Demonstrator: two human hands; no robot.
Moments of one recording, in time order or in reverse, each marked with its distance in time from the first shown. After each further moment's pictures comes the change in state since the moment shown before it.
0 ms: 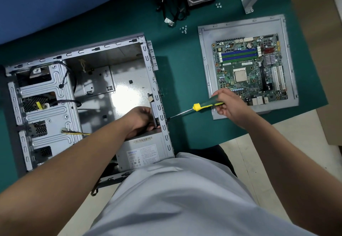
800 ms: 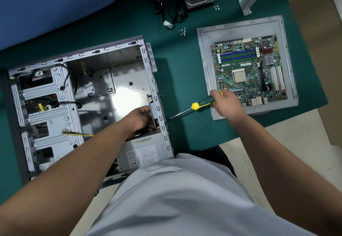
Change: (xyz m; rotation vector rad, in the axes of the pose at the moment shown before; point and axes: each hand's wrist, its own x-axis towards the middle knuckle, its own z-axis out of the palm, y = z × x) left_hand 0.018 -0.009 -0.007 0.063 0.028 -0.001; right_hand 0.008 -0.001 0.017 -0.215 0.246 0.006
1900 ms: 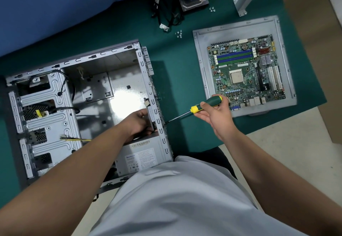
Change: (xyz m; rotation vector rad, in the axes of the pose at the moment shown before) left_hand -0.001 -0.001 0.000 0.028 0.009 0.016; right_hand -0.018 0.026 0.036 0.821 -0.061 -0.017
